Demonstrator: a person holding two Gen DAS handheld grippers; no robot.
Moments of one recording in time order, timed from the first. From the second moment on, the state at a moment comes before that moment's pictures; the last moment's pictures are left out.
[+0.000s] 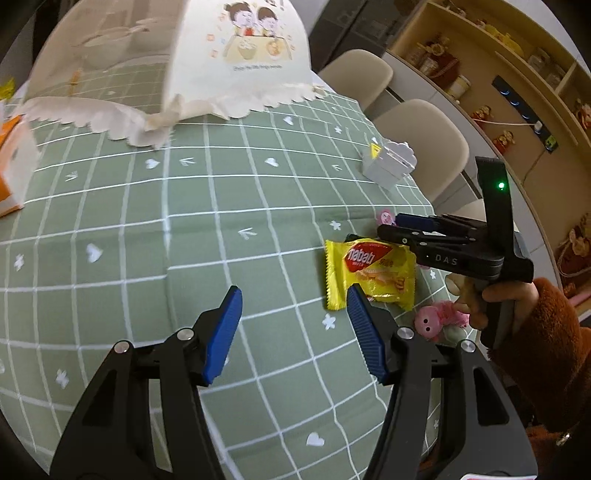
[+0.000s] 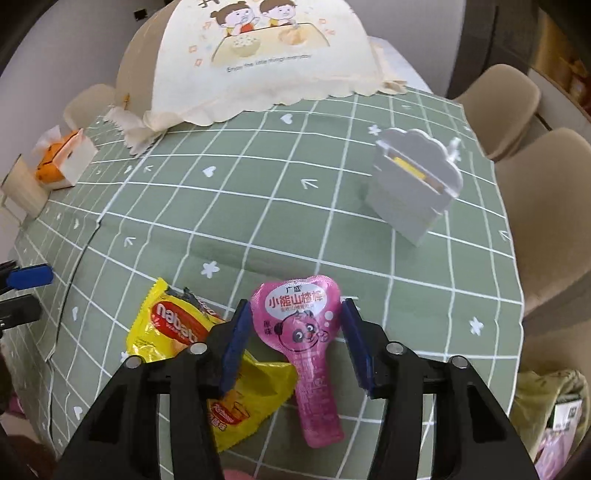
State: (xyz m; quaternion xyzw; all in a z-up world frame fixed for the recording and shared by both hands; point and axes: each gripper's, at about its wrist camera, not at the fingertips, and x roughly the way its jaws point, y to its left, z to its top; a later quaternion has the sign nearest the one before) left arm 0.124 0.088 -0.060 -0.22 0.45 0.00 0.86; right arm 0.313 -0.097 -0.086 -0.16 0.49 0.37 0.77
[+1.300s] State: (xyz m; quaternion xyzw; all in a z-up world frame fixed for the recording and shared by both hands) left arm 0.193 0.008 -0.099 -0.13 0.50 -0.14 0.85; right arm 0.206 -0.233 -0.022 -0.06 0.45 0.25 0.85
